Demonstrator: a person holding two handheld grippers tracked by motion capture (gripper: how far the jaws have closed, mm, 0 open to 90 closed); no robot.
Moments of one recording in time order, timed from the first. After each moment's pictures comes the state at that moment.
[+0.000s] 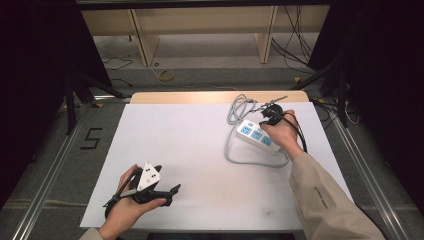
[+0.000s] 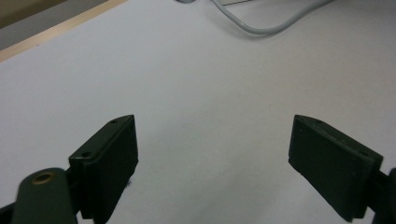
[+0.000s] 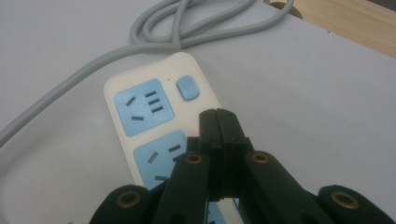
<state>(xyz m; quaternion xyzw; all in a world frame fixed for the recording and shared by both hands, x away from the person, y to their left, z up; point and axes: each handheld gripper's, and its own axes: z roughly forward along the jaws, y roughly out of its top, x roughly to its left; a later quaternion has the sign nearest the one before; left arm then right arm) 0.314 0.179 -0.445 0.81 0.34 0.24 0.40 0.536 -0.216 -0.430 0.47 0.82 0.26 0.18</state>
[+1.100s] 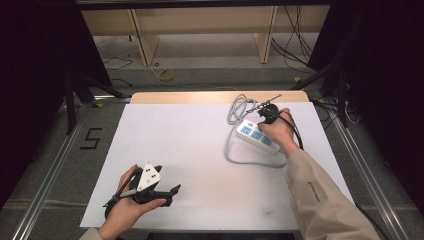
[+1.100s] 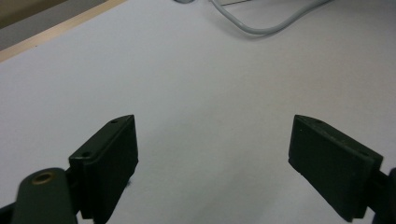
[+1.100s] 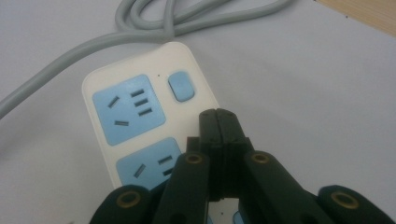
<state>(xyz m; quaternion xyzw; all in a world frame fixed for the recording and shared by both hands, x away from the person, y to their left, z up) 0.313 0.179 -0.445 0.82 0.34 0.24 0.40 0.553 -0.210 -0.441 0.48 0.83 0.23 0.17</state>
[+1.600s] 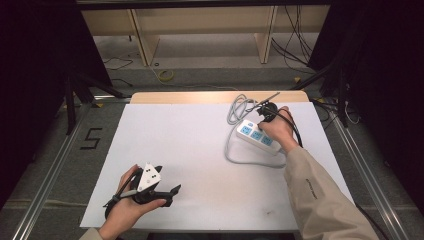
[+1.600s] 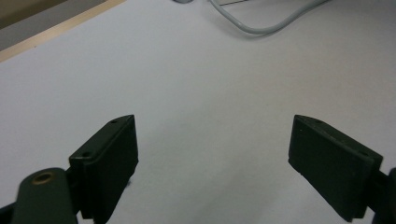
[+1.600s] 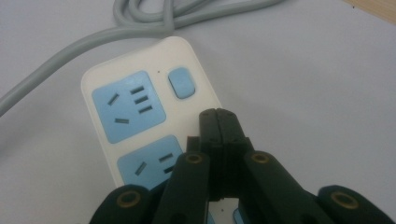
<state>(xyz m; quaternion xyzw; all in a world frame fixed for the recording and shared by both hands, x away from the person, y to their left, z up) 0.312 0.178 -0.445 0.82 0.33 0.24 0.40 0.558 -0.208 -0.438 0.48 0.84 0.21 0.15</state>
